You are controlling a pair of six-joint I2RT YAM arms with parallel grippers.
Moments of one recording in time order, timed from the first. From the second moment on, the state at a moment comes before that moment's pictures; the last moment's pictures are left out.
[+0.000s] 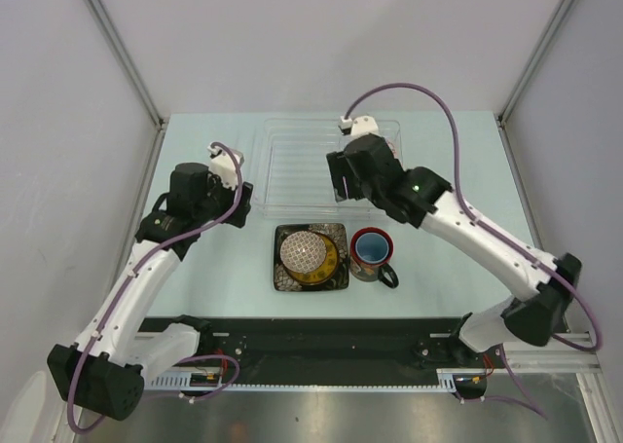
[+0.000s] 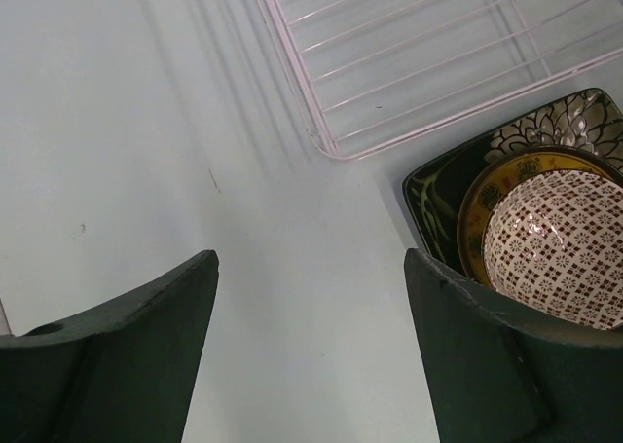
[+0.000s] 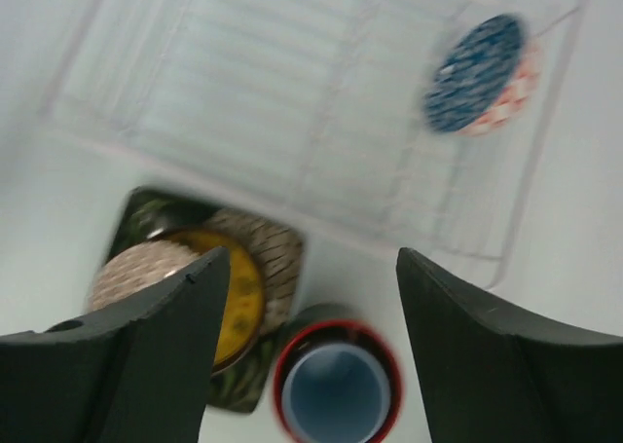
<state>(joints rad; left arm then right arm) -0.28 1.00 0.97 -0.57 0.06 0.14 0.84 1.52 1.58 -0.69 0.50 0.24</state>
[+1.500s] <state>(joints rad) -0.28 0.98 0.98 -0.59 0.05 0.16 0.87 1.85 1.24 -0.42 0.00 0.57</state>
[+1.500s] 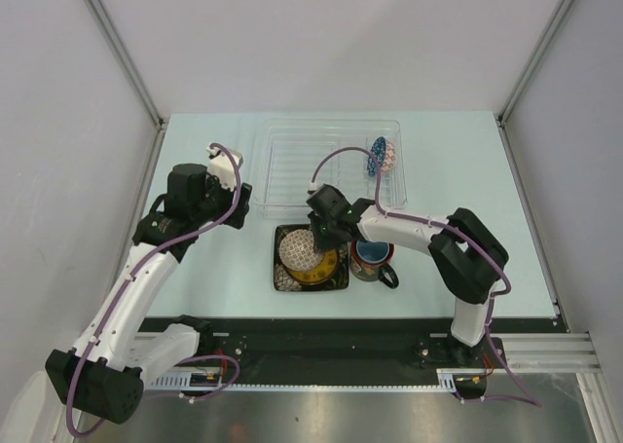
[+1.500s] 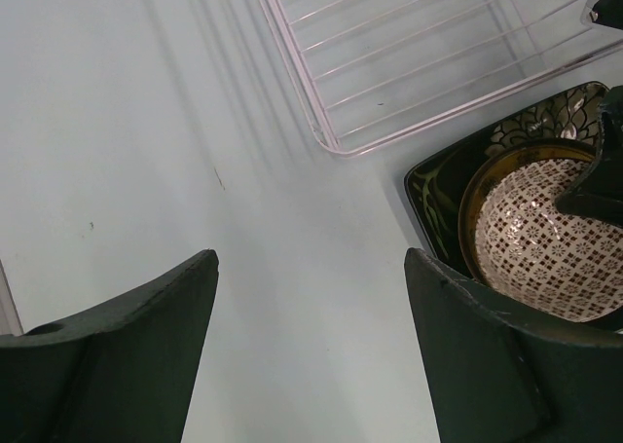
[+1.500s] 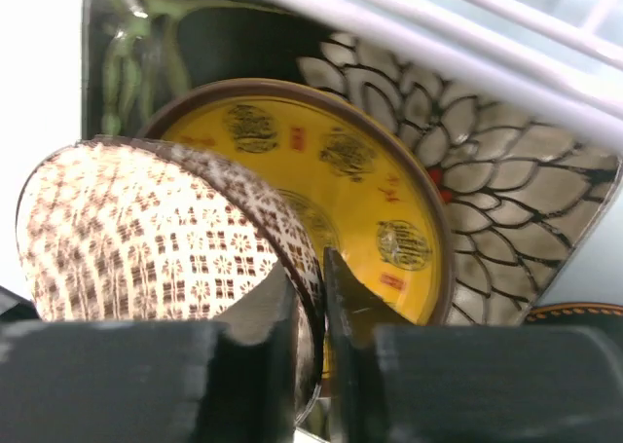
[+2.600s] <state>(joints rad) -0.28 0.97 0.98 -0.59 0.06 0.16 0.80 1.90 1.70 -0.82 1.15 0.12</state>
